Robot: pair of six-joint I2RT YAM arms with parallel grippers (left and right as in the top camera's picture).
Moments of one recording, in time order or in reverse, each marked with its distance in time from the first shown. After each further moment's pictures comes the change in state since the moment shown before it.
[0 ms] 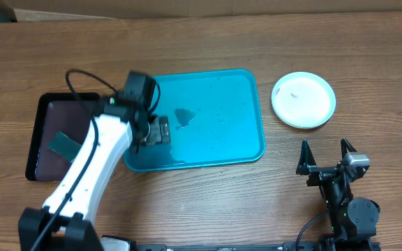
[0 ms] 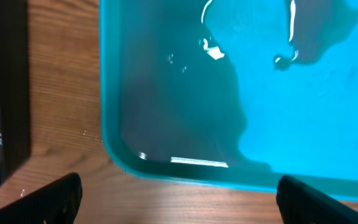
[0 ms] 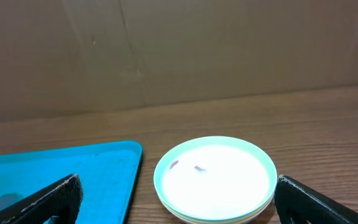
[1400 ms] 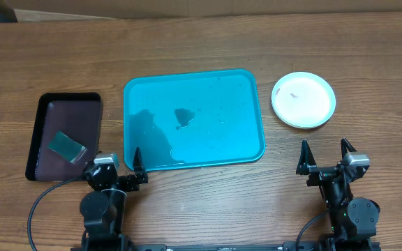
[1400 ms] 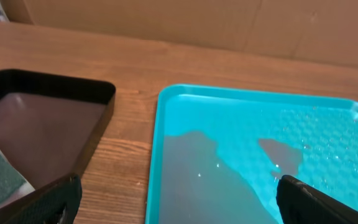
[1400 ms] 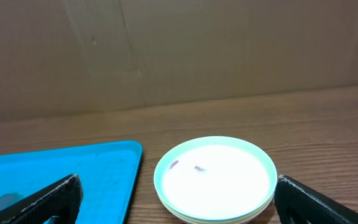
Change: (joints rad) left arm 0.305 -1.339 -1.143 0.959 0.164 0.263; right arm 0.000 0.000 0.000 0.000 -0.001 0.000
